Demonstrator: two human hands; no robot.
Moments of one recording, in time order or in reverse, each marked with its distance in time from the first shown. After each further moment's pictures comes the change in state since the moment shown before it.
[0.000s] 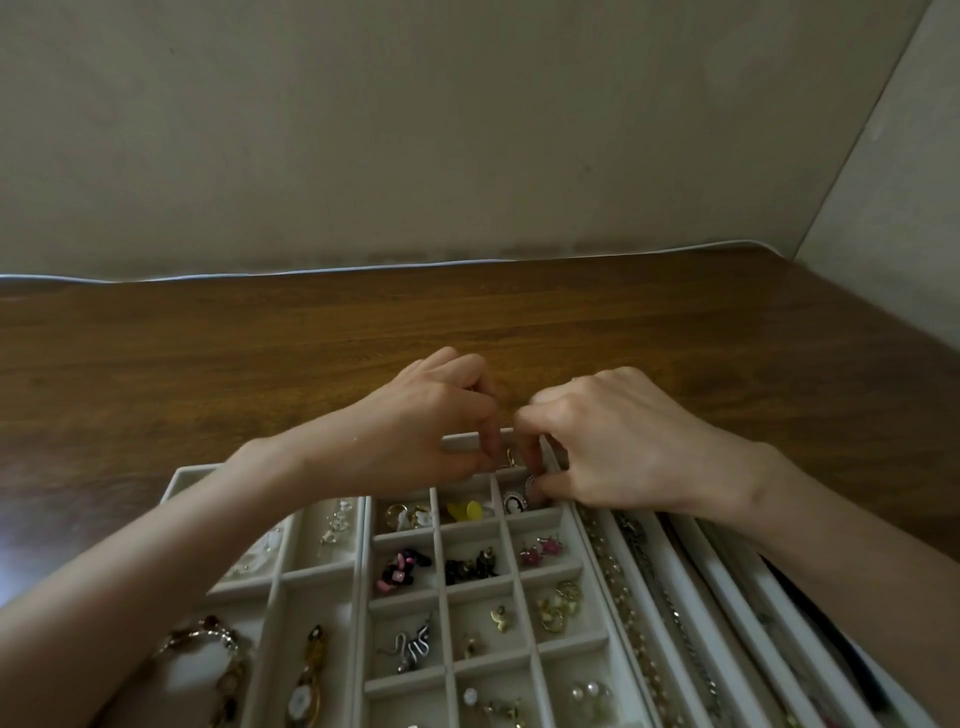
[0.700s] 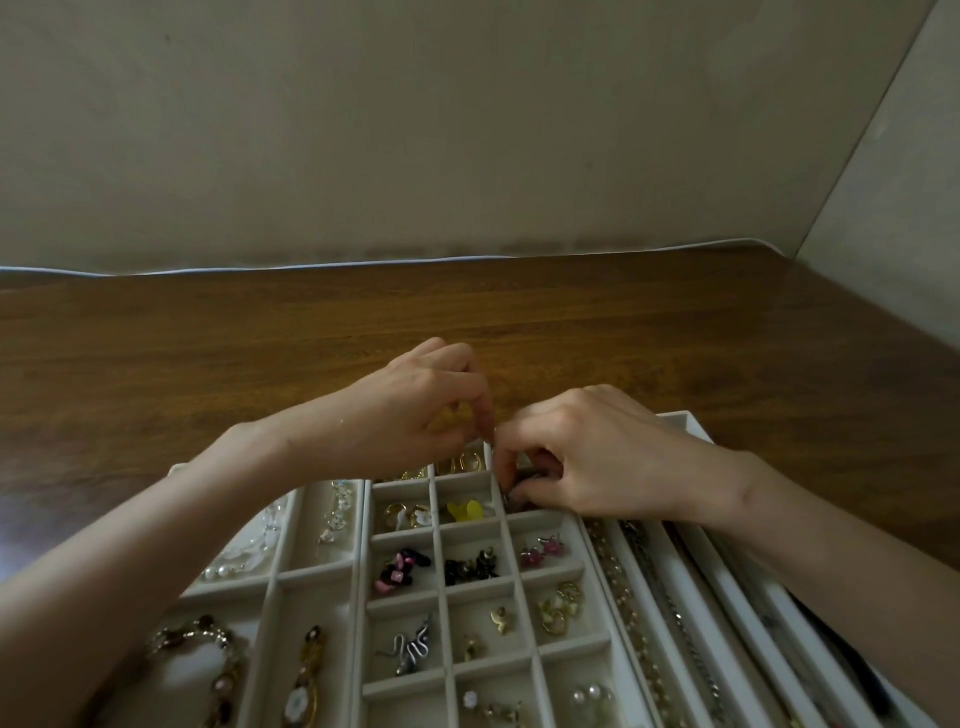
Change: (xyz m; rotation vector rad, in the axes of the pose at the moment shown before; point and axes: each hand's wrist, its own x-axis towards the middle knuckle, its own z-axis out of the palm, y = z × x) left_hand -0.002 -0.003 -0.010 -0.023 -0.028 -0.052; right_hand 0.004 -0.001 0.011 0.216 -0.019 -0.069
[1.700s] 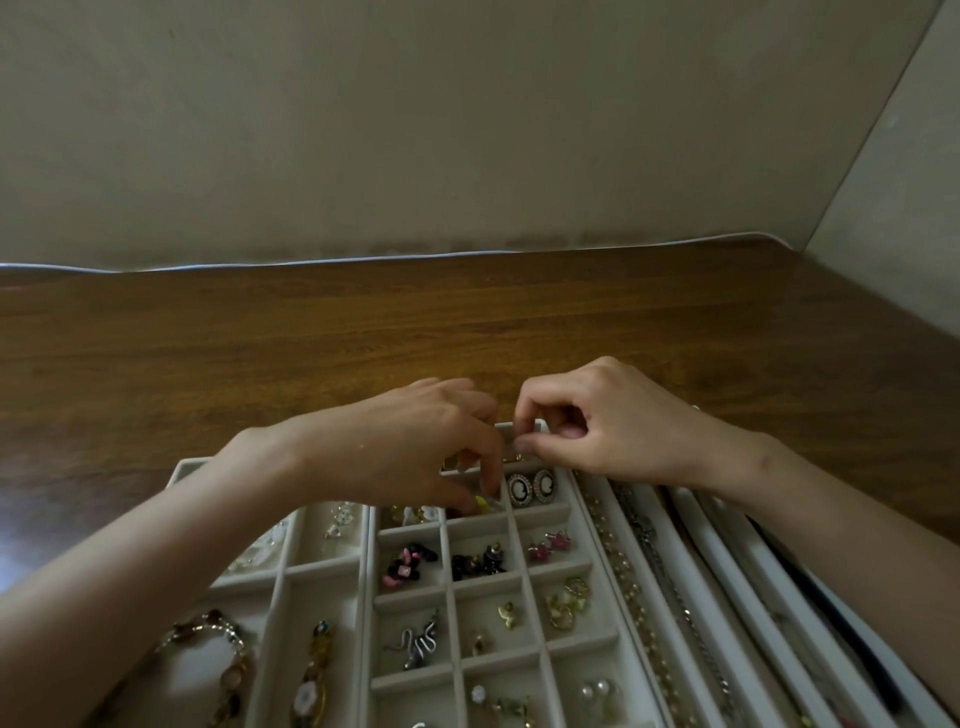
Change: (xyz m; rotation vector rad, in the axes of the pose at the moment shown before) left_hand -0.004 0.006 0.006 0.140 -0.234 0.130; right_hand 0.002 0.021 0.004 0.231 0.143 0.072
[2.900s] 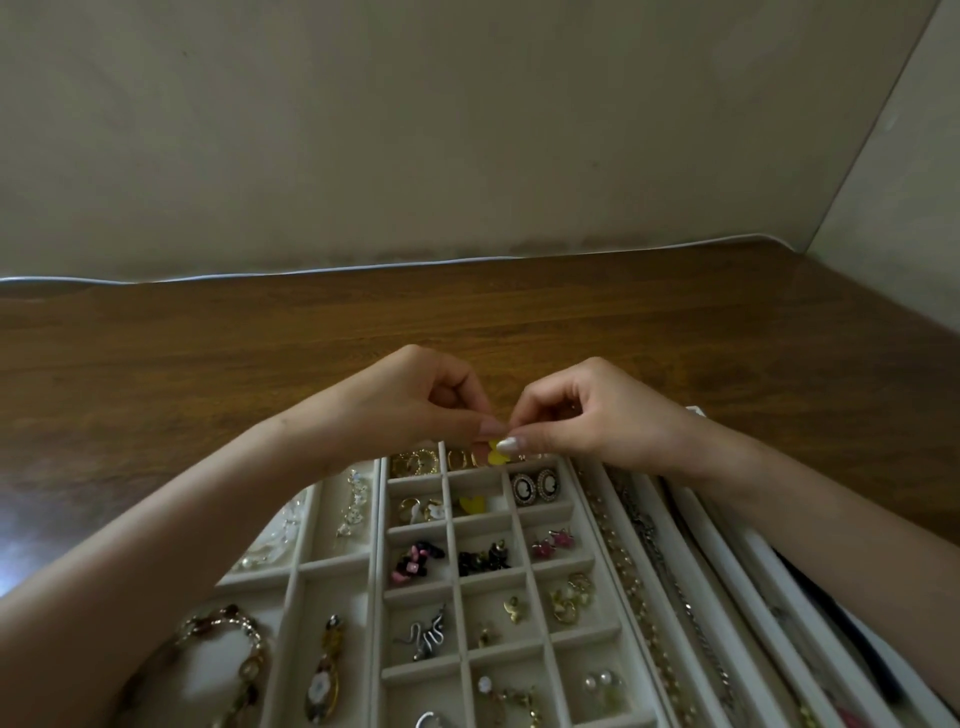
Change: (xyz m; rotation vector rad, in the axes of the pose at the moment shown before) left_hand -0.003 0.014 -0.020 -0.733 0.219 -0.421; right_hand 0.004 -0.008 0.001 0.481 -0.038 0.154
